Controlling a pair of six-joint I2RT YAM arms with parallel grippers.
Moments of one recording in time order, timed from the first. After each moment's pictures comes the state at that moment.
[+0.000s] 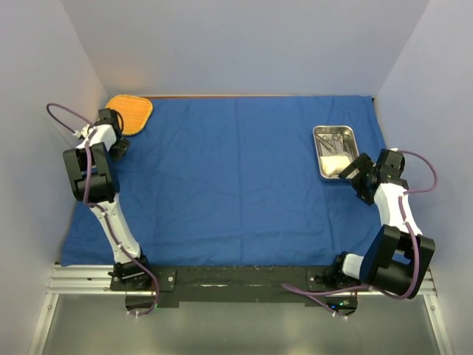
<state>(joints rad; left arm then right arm) 0.29 2.14 1.60 -0.66 -0.47 -0.89 -0.36 1.26 0.79 -0.46 -0.12 0.53</state>
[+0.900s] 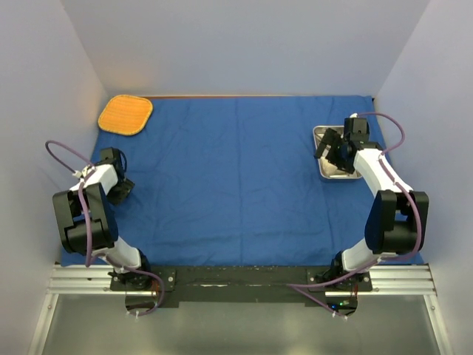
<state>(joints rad) 0.30 1.58 0.89 -0.63 -0.49 -0.83 -0.05 1.56 1.12 -0.49 0.01 0.42</state>
